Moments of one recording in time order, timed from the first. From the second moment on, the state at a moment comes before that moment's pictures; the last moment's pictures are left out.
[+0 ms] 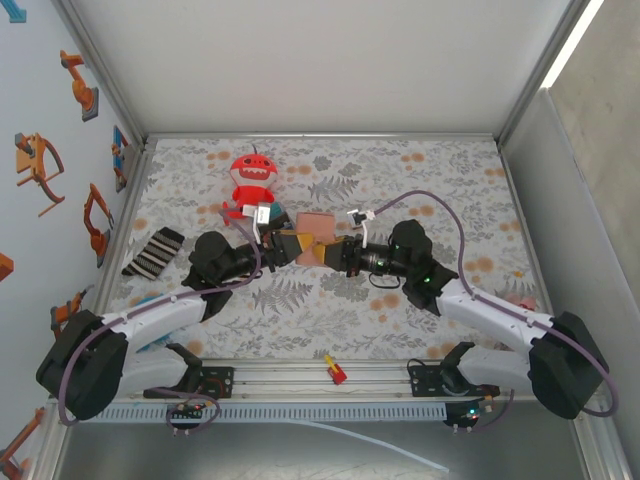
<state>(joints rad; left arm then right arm) -0.66 1.19 0.44 0.89 0.67 -0.91 0.74 1.14 0.60 0.46 -0.64 0.70</state>
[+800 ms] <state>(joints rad) -0.67 0.90 0.58 0.13 0.41 -0.58 0.88 0.97 0.72 -0.09 -0.13 0.59</state>
